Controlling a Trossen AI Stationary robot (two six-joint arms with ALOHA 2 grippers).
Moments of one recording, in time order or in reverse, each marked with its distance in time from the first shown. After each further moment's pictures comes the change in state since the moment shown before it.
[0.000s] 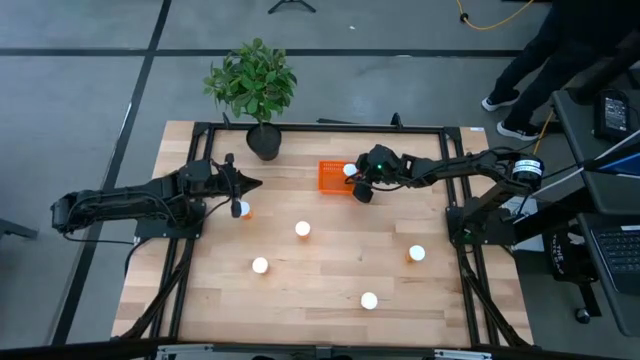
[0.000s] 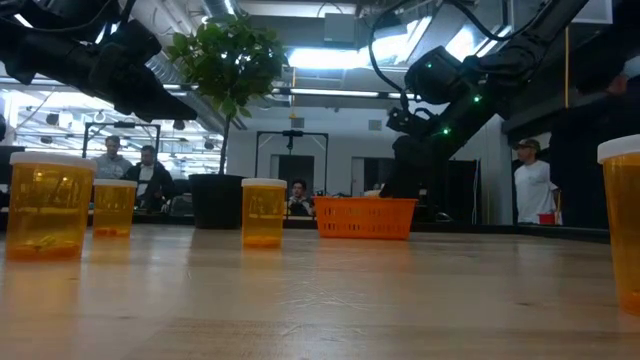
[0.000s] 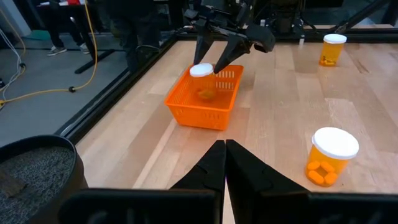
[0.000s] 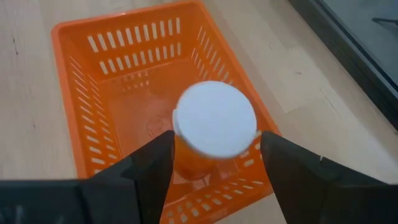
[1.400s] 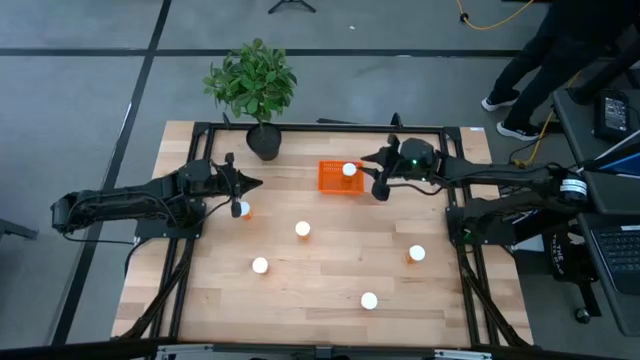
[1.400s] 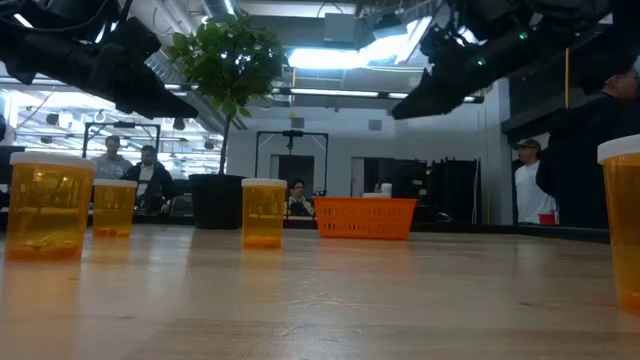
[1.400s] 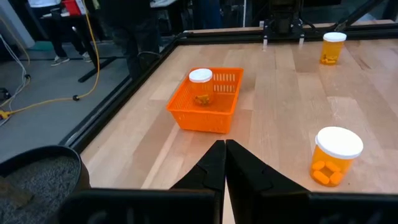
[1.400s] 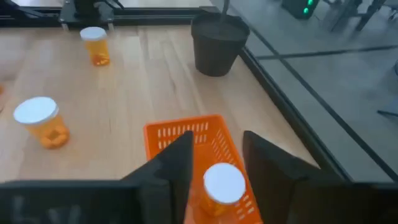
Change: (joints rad) left arm 0.000 0.000 0.000 0.014 0.000 0.045; right arm 0.031 -0.412 -0.061 -0.032 -0.108 -0.091
